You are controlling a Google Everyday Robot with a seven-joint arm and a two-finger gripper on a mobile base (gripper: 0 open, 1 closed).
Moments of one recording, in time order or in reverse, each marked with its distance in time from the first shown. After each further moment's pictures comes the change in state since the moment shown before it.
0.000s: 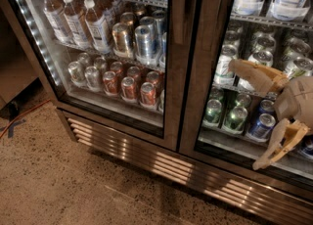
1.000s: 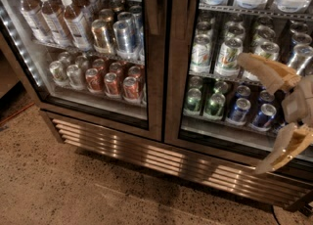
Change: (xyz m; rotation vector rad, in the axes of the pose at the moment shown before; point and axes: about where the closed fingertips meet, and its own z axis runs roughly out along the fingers) arm -0.014 0.008 -0.004 0.025 0.018 -0.137
